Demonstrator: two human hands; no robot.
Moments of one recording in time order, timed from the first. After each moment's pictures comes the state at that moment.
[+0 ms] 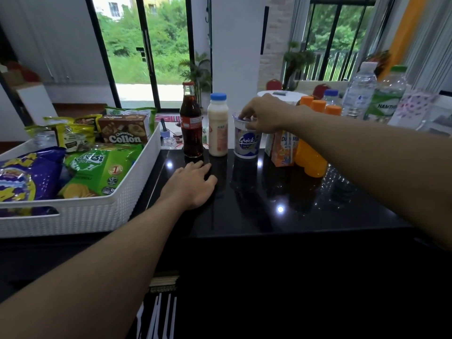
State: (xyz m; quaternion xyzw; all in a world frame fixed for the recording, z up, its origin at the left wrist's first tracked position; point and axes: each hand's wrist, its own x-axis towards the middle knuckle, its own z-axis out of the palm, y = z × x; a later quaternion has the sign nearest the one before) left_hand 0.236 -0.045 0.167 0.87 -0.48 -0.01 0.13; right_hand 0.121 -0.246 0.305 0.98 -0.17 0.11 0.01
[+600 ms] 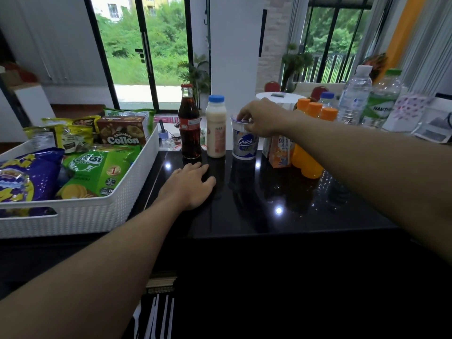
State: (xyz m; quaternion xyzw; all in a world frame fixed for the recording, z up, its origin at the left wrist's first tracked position) left_hand 0.234 -0.043 0.168 0.87 -0.47 -0.01 0.15; right_hand 0.120 -0.244 0.300 0.97 -0.19 0.12 0.00
